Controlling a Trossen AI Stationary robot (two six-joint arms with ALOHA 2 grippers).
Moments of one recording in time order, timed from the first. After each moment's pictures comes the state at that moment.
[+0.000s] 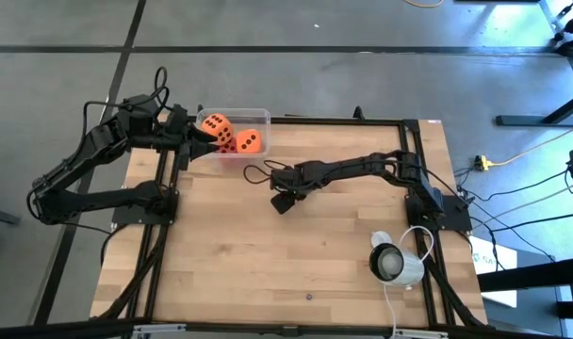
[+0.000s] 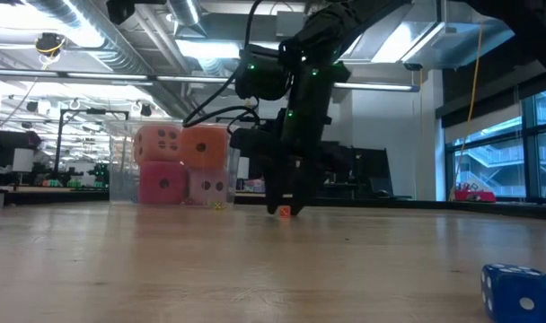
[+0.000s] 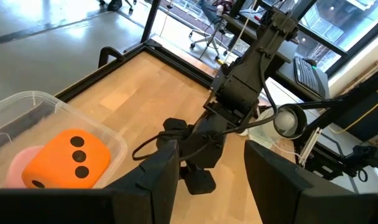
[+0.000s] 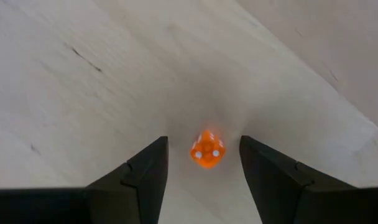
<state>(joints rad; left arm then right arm) 0.63 0.71 1.11 -0.72 0.38 -0.30 -0.04 2.18 1.57 -0.74 0.05 0.81</state>
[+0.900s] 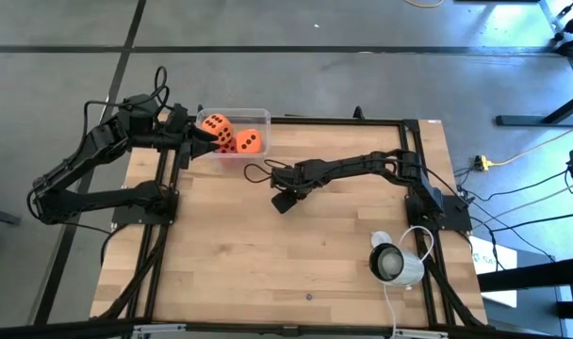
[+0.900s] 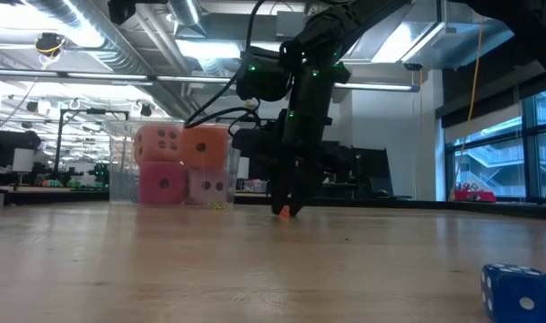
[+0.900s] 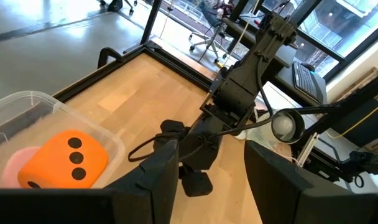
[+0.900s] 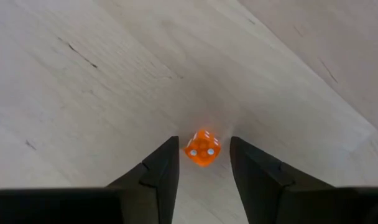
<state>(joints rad) 0.63 0.72 1.11 -0.70 0.38 -0.33 -0.05 2.18 1.57 -0.72 0.04 0.78</state>
